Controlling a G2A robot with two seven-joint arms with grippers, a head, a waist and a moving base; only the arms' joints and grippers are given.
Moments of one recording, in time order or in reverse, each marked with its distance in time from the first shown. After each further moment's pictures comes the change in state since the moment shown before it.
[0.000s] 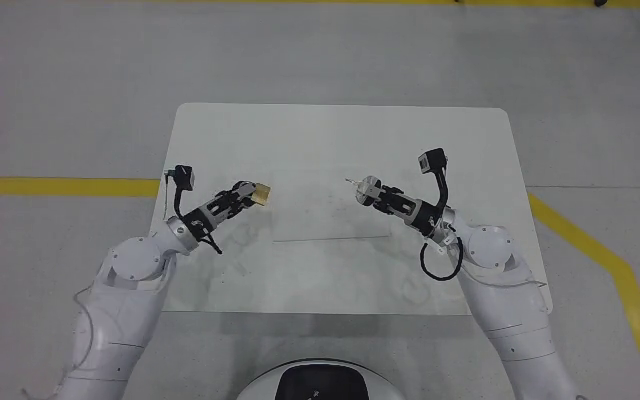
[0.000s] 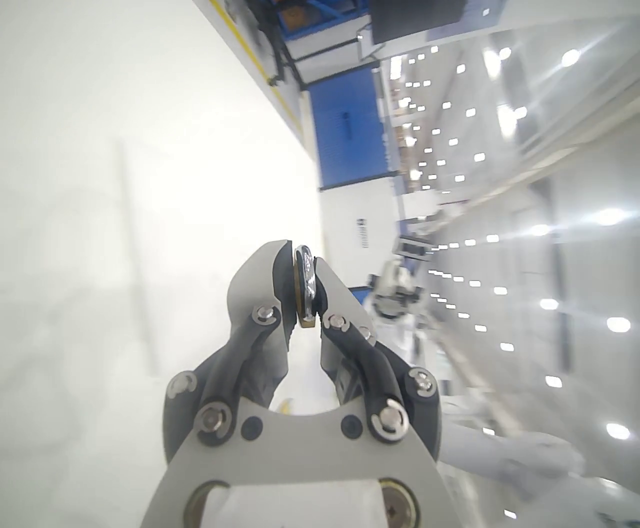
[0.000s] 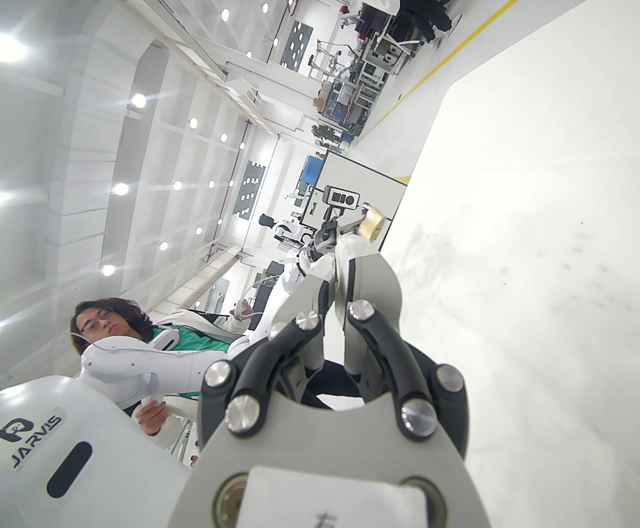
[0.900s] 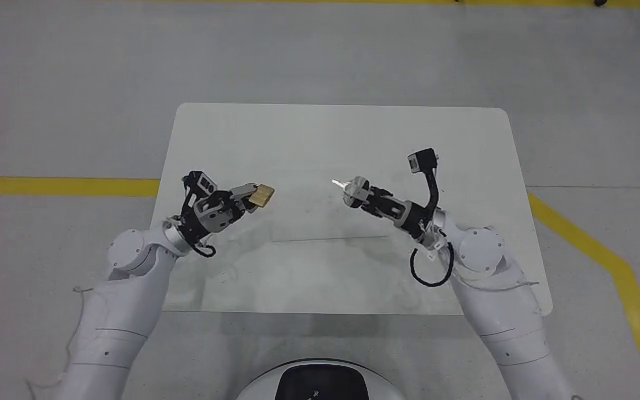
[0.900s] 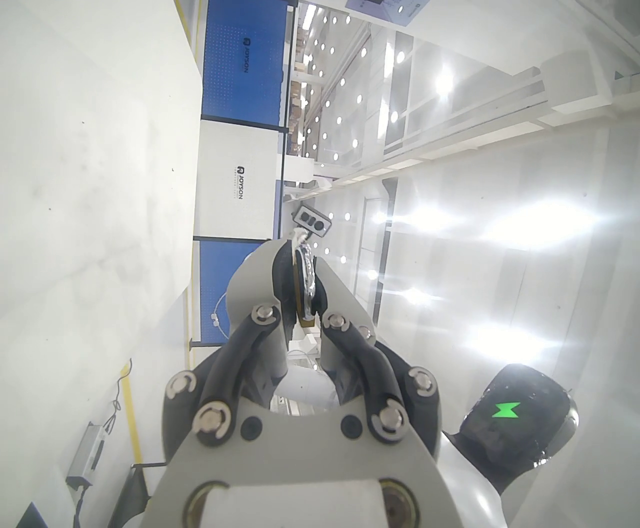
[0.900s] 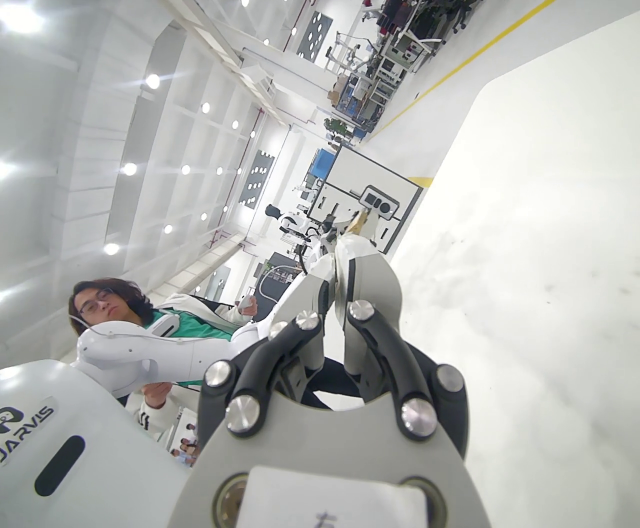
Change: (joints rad) left arm -0.076 -0.005 0.047 0.147 -0.429 0.115 -0.228; right arm -0.001 -0.010 -0.069 -0.084 -0.044 -0.031 -0.060
